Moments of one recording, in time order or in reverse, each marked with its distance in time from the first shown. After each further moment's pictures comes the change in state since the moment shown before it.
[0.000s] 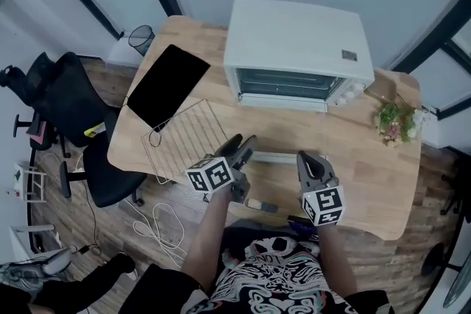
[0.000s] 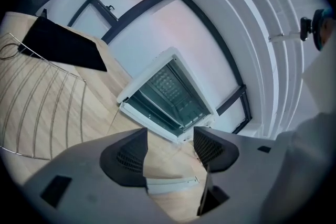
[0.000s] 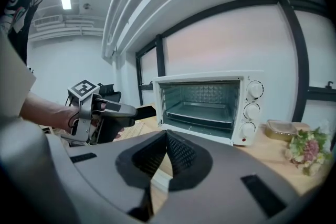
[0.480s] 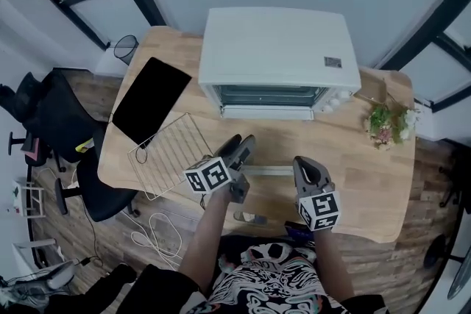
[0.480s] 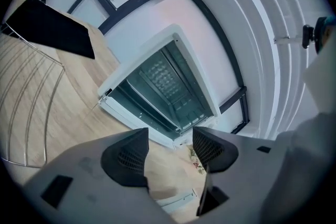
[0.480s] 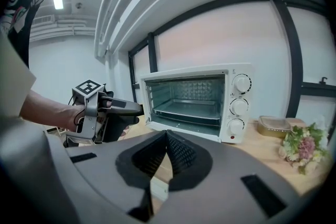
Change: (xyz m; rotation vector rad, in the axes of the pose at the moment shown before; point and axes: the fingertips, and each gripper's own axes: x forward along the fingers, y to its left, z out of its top) left arm 0.064 -0.012 0.001 -0.050 0.026 -0.047; right arm 0.003 -0.045 -0.008 0.043 0.020 -0.053
